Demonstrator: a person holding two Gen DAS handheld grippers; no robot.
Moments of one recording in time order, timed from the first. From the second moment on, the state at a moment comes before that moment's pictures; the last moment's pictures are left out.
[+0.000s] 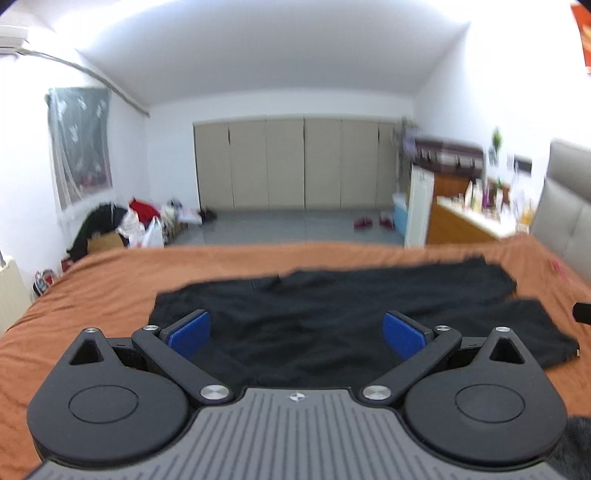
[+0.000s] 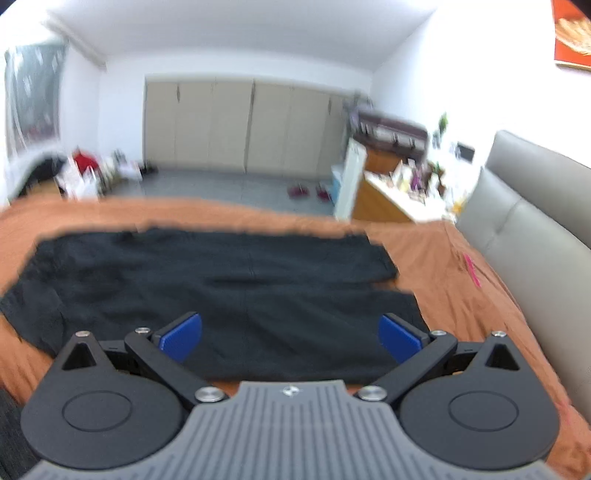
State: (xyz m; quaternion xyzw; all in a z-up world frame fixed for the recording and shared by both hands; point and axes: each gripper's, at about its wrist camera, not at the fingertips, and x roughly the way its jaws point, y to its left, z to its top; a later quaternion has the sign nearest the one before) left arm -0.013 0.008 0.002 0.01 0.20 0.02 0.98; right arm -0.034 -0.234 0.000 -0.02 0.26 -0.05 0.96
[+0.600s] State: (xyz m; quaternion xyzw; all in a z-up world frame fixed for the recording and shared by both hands) left arm 0.072 0.043 -0.104 -0.07 0.28 0.13 0.95; right arm -0.007 -0.321 -0.093 0.03 0.21 -0.10 0.97
